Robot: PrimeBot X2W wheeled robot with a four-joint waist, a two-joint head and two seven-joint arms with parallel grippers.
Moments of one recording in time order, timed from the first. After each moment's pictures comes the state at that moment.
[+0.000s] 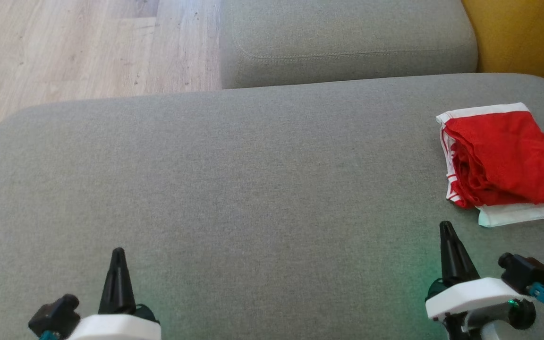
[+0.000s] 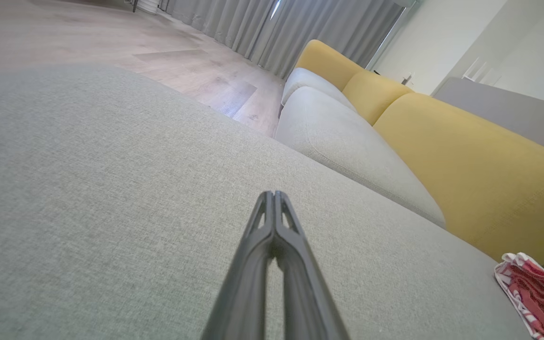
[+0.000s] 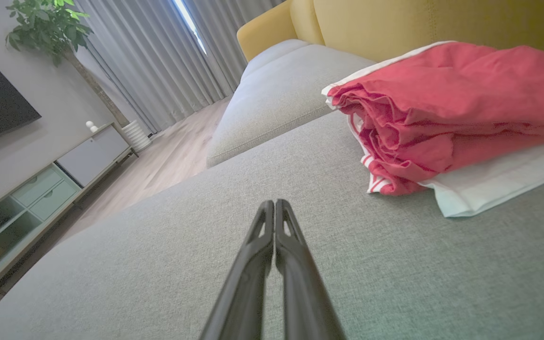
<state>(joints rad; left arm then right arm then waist) 0.03 0.04 -0.05 0.34 -0.56 -0.11 -0.19 -0.01 -0.05 0.06 0.39 0.45 0.13 -0.19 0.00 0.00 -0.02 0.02</state>
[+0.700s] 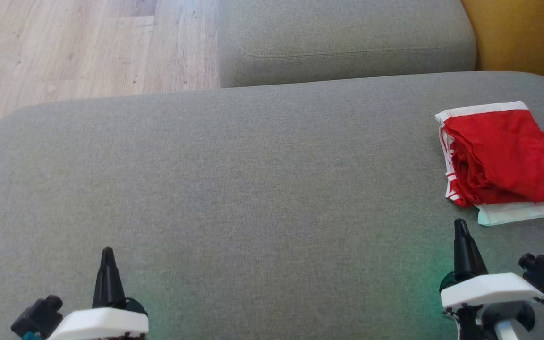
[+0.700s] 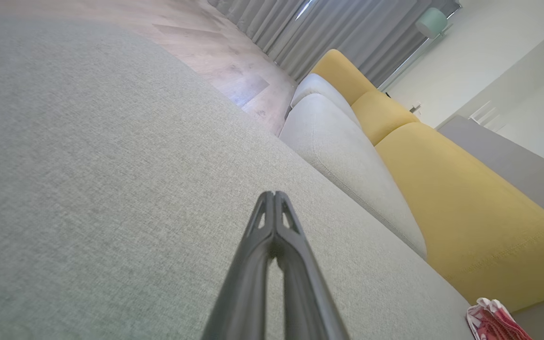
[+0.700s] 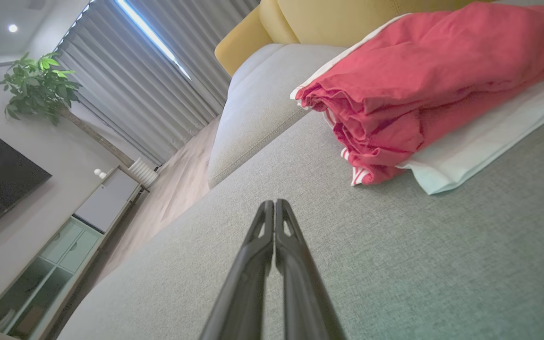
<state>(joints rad) 0.02 0.04 -0.03 0.32 -0.77 -0.11 -0.13 -0.01 -0.05 0.03 0.37 0.68 0.13 -0.14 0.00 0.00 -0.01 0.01</state>
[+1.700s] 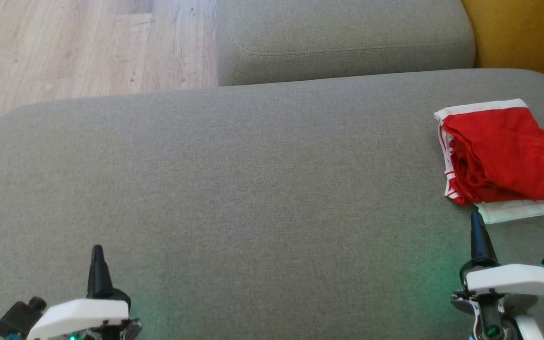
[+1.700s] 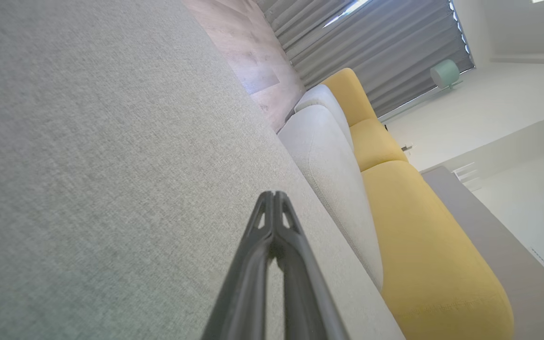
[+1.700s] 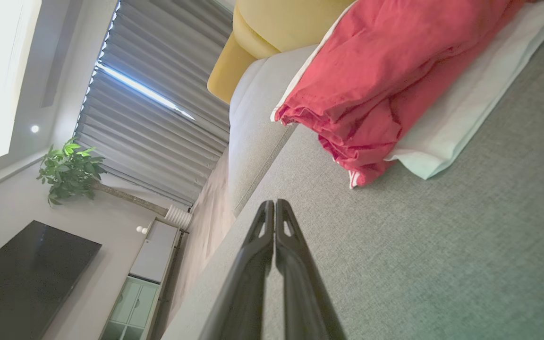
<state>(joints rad) 0.00 0.04 0.01 0.31 -1.06 -0.12 -0.04 -0.03 -0.05 -0.02 0.34 1.01 0.13 -0.05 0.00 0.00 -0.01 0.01</state>
